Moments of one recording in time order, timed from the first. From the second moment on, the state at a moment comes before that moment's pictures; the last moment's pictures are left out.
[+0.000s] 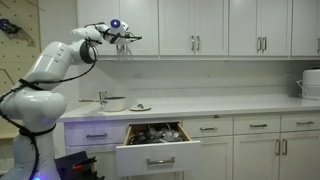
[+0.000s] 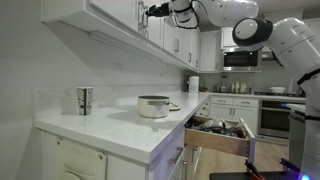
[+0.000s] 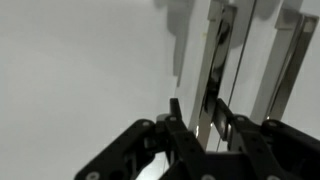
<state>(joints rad) 0.75 0.53 -0.06 -0.70 0.75 2.70 -0.80</state>
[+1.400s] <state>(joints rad) 0.76 0.50 -0.13 -0.69 0.67 2.42 -0.52</state>
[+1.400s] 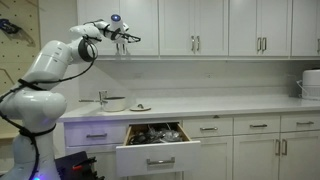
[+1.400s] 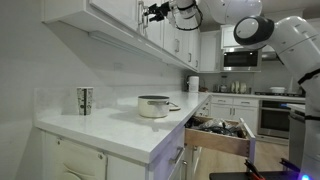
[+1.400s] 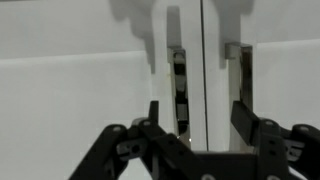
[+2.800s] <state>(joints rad) 0.73 0.59 -0.12 -0.59 0.67 2.39 -0.57</state>
